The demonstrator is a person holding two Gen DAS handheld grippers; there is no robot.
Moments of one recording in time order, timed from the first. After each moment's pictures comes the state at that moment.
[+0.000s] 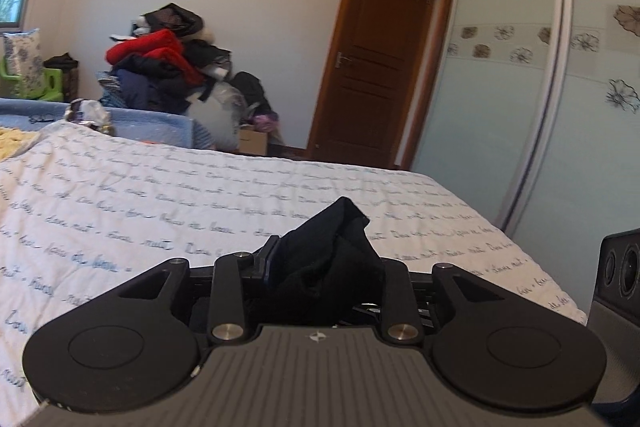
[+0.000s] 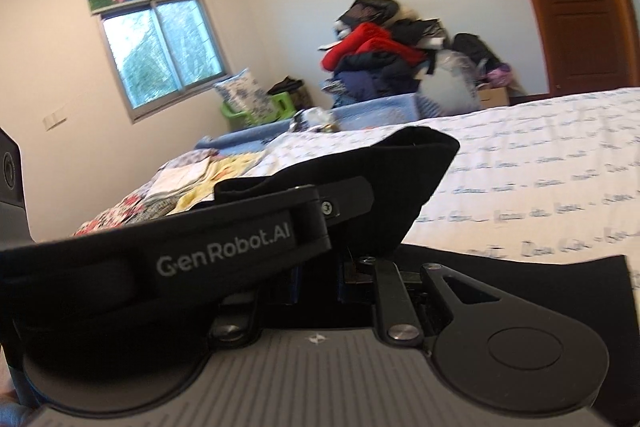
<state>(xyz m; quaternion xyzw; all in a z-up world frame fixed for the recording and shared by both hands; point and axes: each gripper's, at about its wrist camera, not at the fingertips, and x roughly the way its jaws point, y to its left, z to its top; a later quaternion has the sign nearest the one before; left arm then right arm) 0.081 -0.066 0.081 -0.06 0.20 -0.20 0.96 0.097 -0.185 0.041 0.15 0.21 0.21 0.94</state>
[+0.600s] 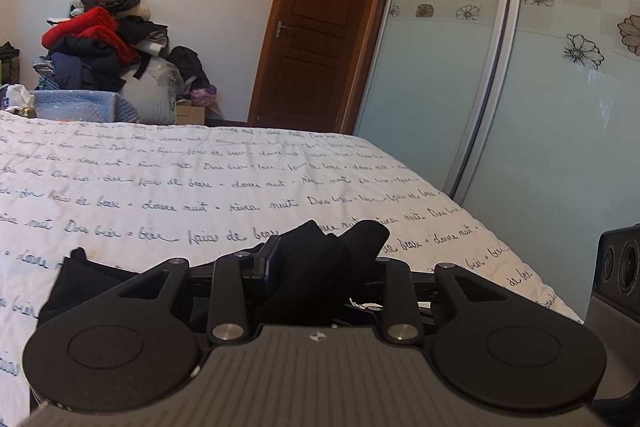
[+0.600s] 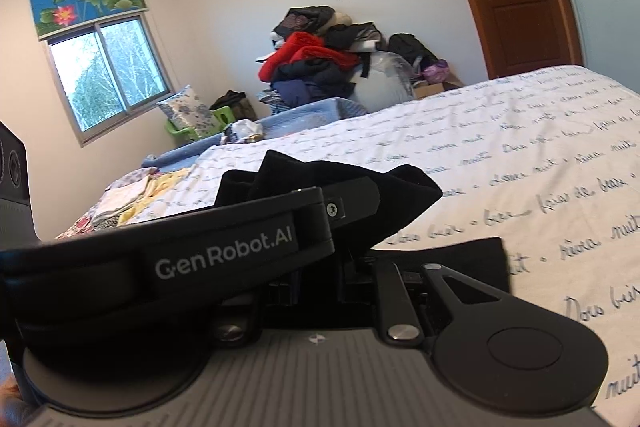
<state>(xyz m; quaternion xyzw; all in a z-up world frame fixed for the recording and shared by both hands) 0.105 -0.171 0.031 -0.04 0.22 -0.28 0.93 0.104 -0.275 -0.001 0.17 0.22 0.14 0.95</state>
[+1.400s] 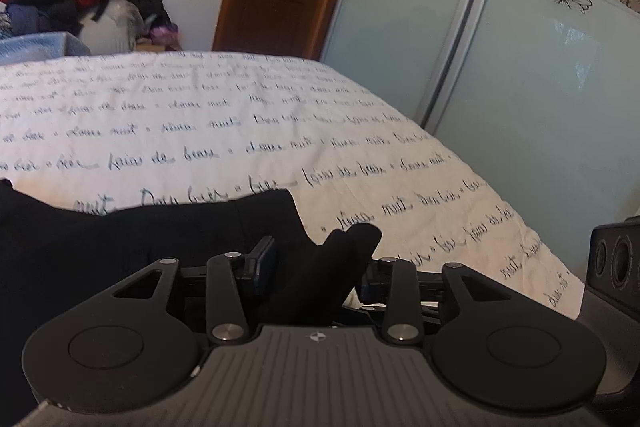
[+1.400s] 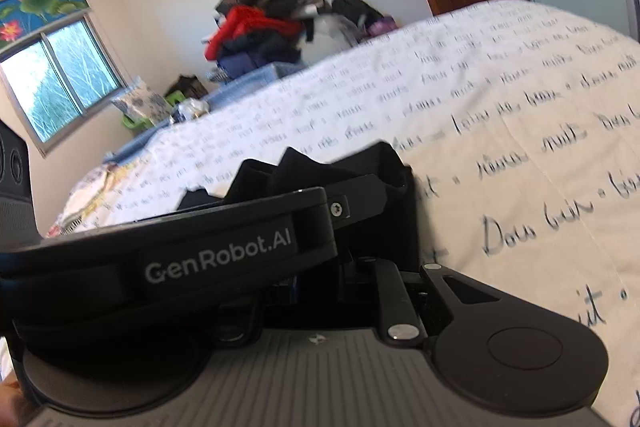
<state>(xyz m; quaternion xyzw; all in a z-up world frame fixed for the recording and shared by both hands) 0.118 -0.220 -0.025 -0.02 0.31 -0.33 0.89 0.094 -0.332 -0.055 0.21 0.29 0.09 0.93</state>
